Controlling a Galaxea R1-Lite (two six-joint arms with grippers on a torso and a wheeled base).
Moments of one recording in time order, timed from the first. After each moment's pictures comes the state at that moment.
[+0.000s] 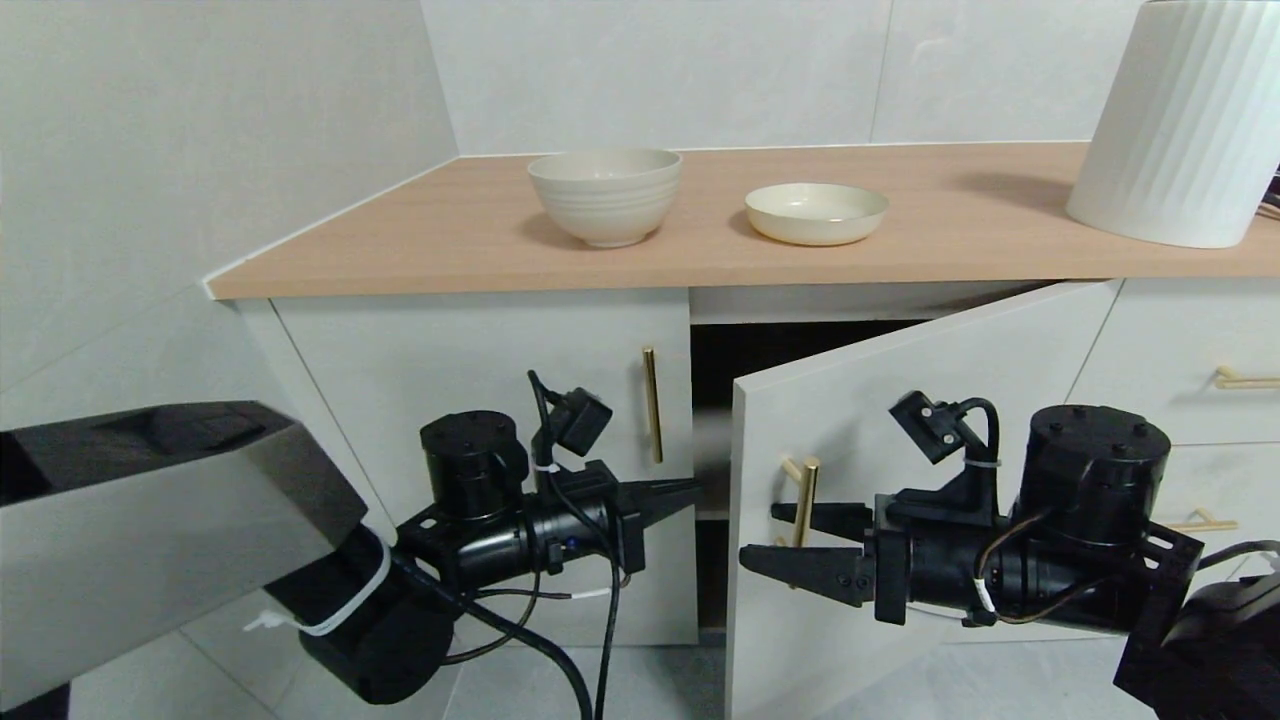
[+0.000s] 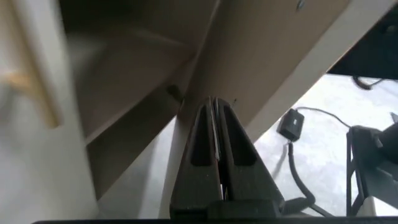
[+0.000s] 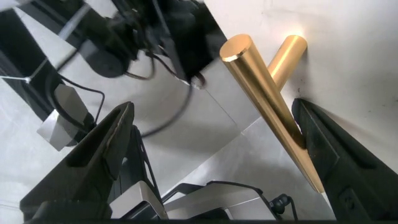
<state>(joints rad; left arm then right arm) -0.50 2.15 -0.69 -1.34 -0.64 -0.22 0.63 1.82 -0.51 -1.19 0.66 0.44</state>
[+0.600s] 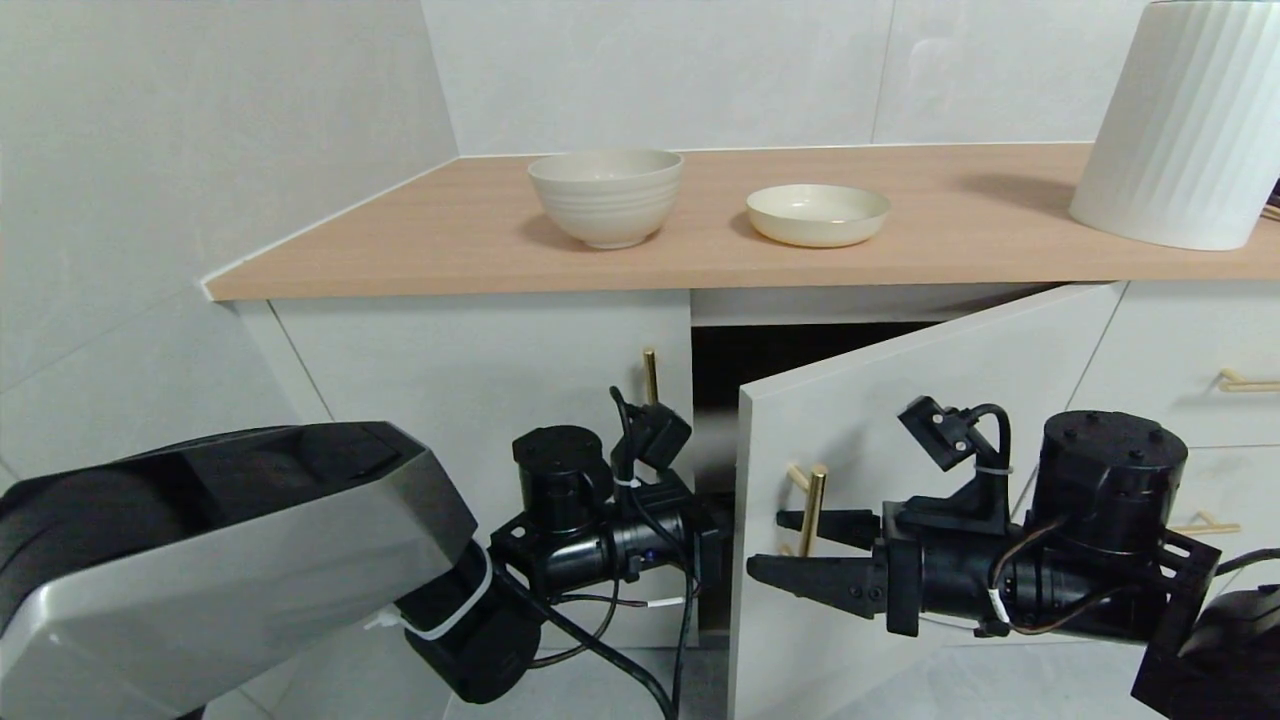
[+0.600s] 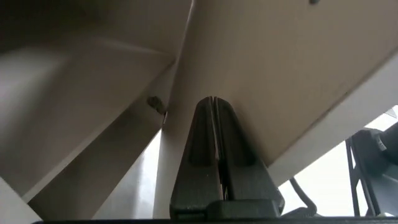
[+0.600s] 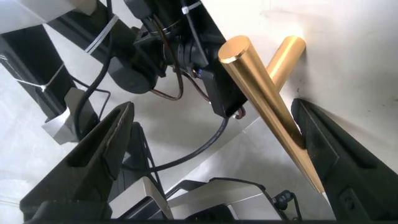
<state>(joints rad) -0.62 2.27 -0.84 -1.36 -0.61 -0.22 0.62 1.80 -0.48 -1.19 0.66 0.43</state>
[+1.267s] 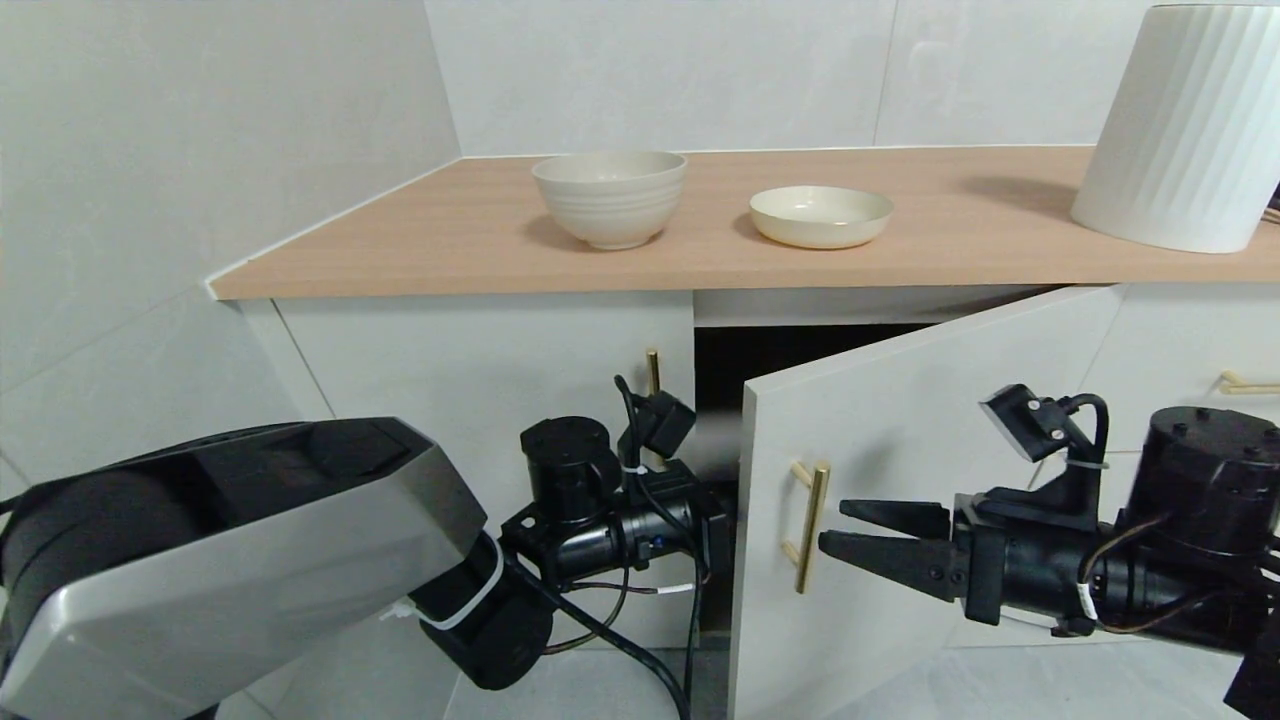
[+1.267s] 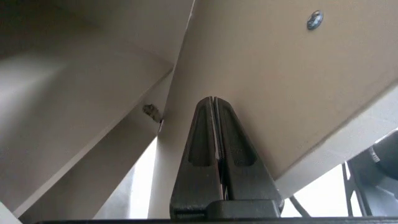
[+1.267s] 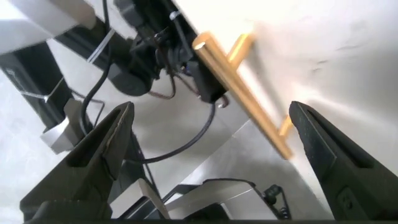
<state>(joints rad) -0.63 2.28 -0.89 -1.36 -0.61 -0.27 0.48 1.68 -0.38 -1.19 0.66 0.43</state>
